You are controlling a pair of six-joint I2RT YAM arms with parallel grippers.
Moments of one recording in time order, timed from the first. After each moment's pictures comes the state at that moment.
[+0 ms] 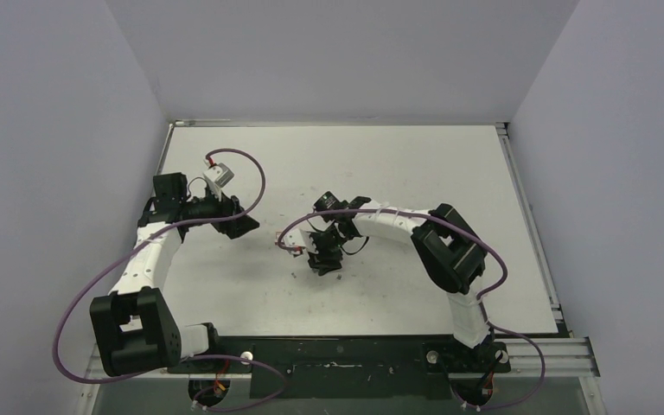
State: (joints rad) left arm 0.15 1.28 0.87 -0.43 0.97 0.38; right arm 0.82 2.03 1.37 -0.59 -0.65 -1.02
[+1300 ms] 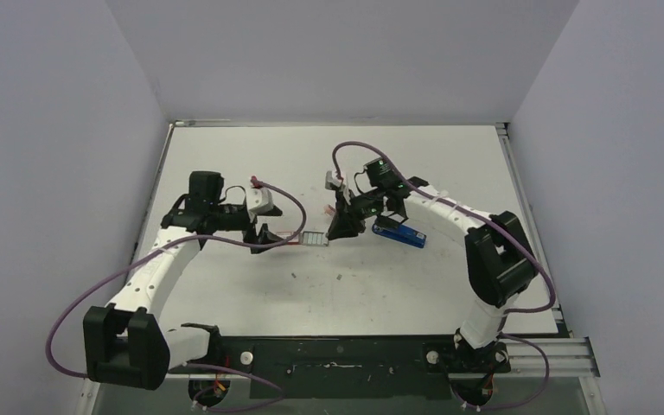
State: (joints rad) left arm -0.09 1.19 0.85 -0.45 1.04 0.68; right arm 0.59 1.81 1.24 -0.43 -0.94 -0.54
